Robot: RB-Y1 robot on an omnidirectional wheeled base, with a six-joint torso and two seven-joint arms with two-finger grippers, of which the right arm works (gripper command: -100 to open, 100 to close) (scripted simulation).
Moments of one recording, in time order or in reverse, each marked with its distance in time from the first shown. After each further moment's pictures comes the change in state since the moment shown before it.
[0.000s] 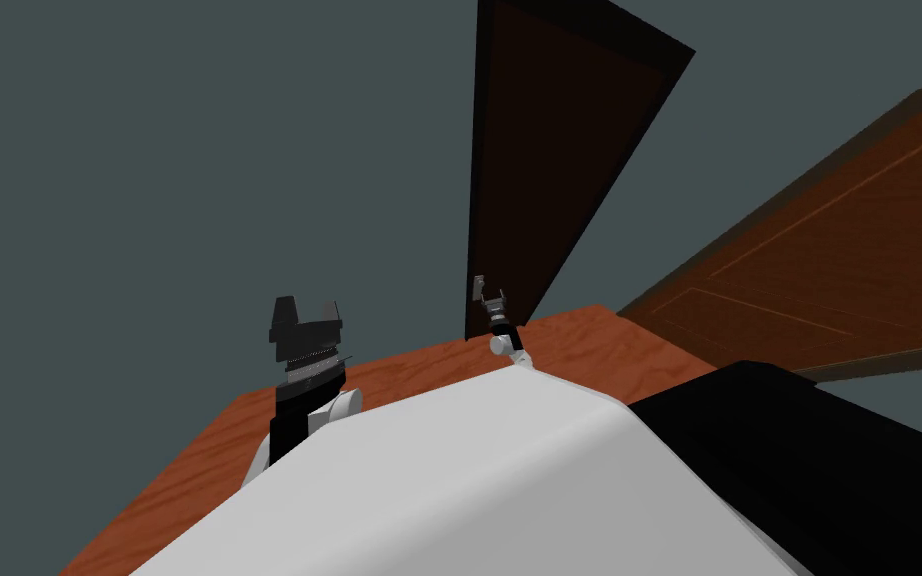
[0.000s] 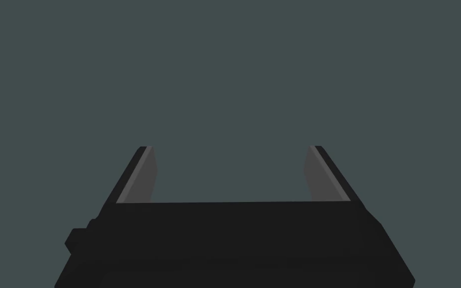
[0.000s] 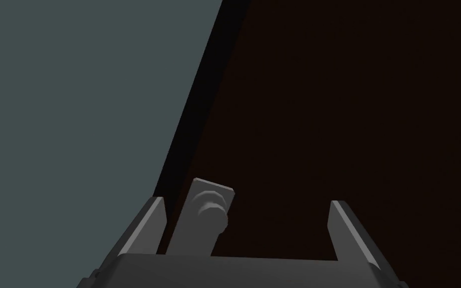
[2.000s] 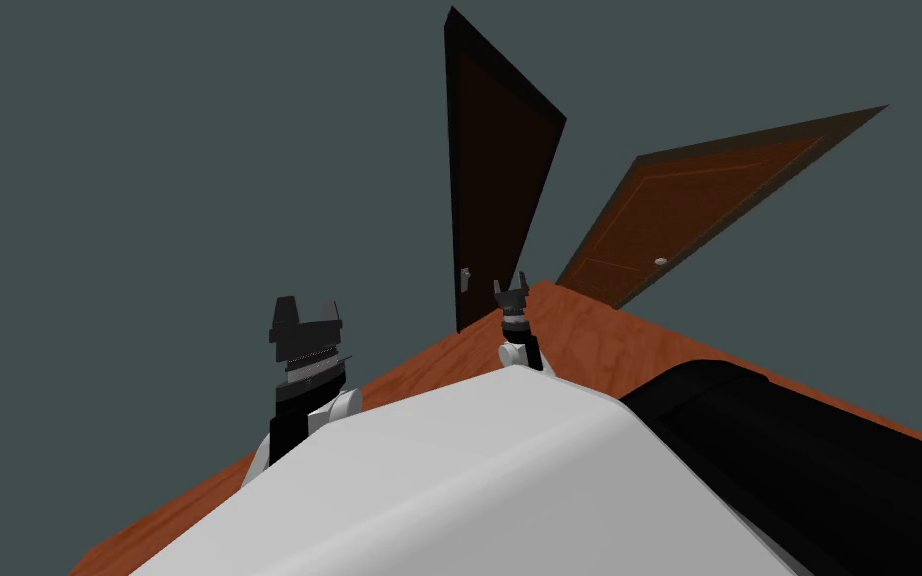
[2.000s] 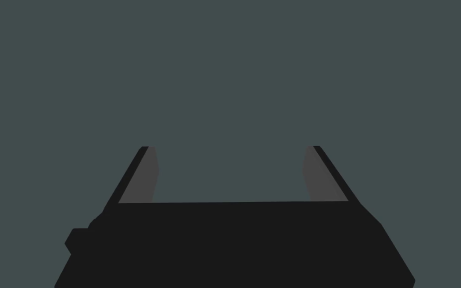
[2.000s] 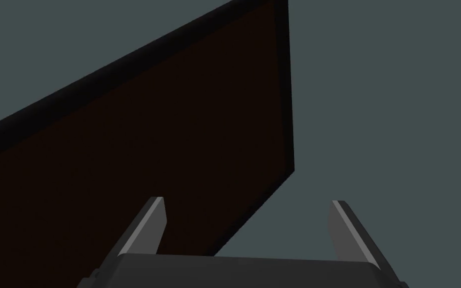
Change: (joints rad) arm 0.257 0.117 -0.081 -0.491 0.530 -0.068 0.297
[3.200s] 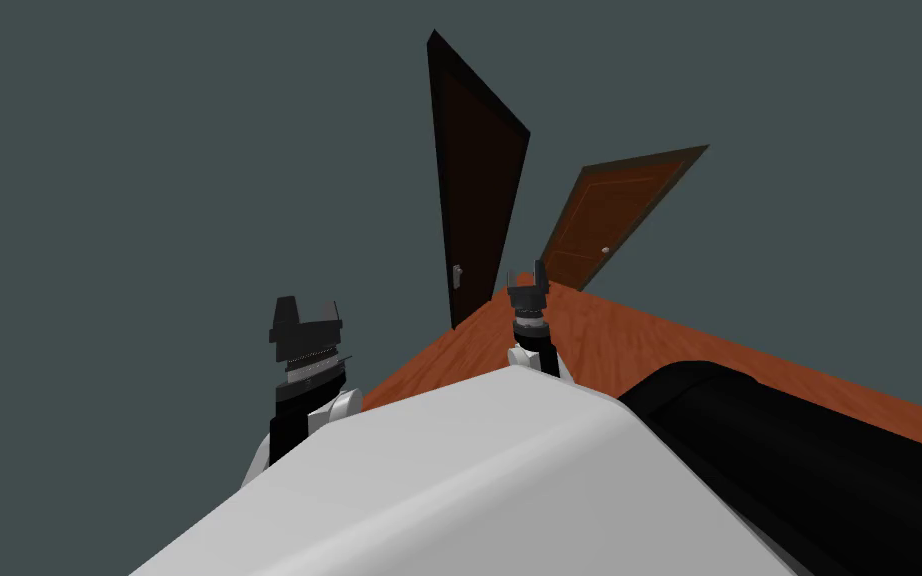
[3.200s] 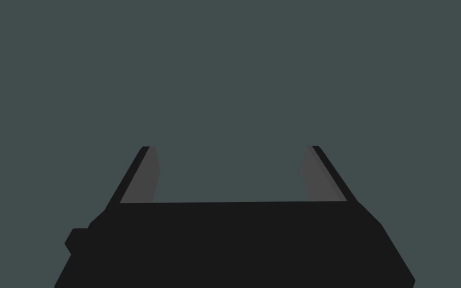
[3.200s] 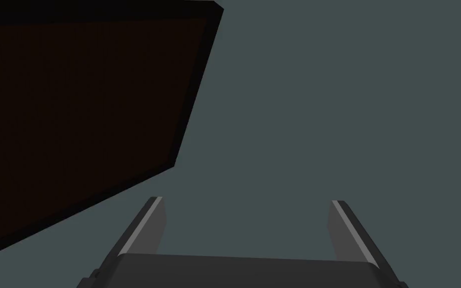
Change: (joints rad) arm 0.122 0.064 -0.041 -0.242 0.249 -0.022 0.141
